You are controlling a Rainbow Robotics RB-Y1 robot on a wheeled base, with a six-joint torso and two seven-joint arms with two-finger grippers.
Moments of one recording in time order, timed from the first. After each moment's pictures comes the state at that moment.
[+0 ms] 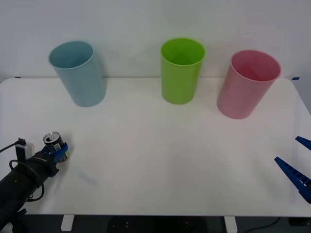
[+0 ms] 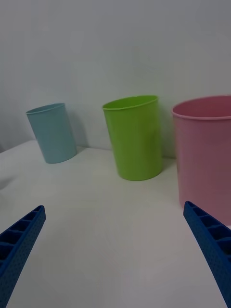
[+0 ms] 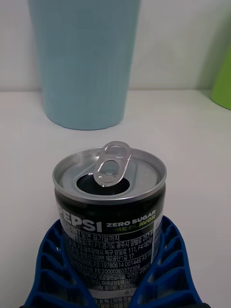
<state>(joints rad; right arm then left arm) 0.35 -0.40 -0.52 -1.66 0.96 -1.22 0.00 0.03 0.36 0.27 -1.17 -1.01 -0.71 -0.28</state>
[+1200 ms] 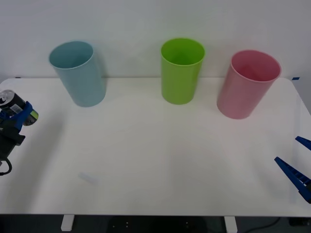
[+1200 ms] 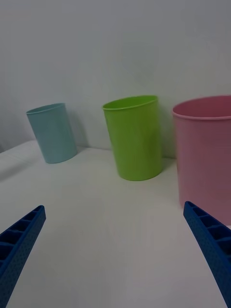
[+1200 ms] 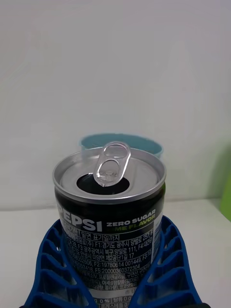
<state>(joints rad) 0.35 -0.40 -0.52 -1.66 0.96 -1.22 0.00 0.13 0.39 0.38 -1.63 -0.90 -0.59 -0.10</state>
